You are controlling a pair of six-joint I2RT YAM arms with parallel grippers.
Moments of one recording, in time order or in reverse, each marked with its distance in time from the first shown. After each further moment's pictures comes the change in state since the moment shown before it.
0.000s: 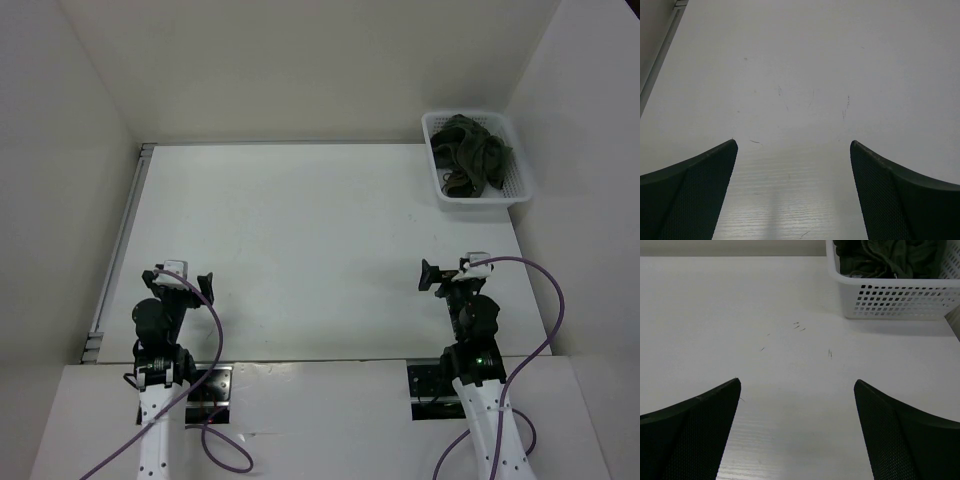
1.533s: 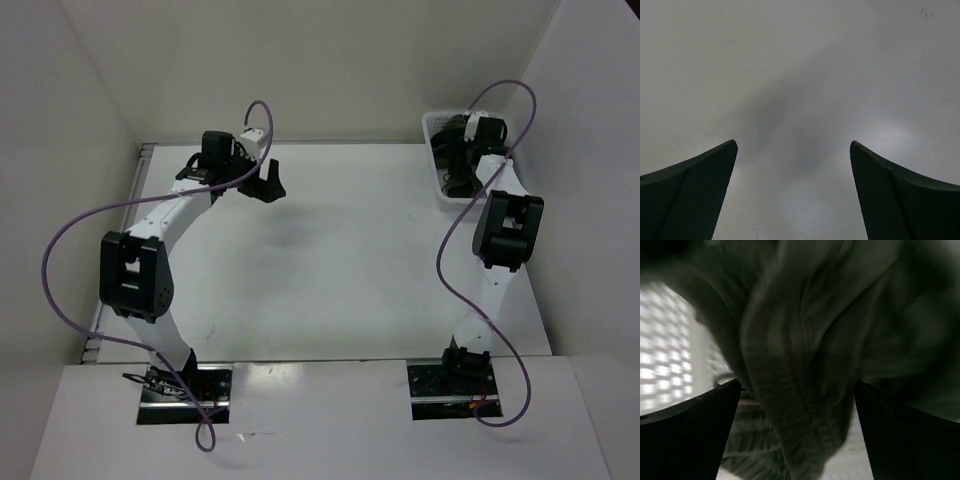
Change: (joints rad) left arm -0.374 1.728 1.394 -0.172 0.258 -0.001; right arm -0.297 2.205 1.817 -0.209 -0.042 -0.318
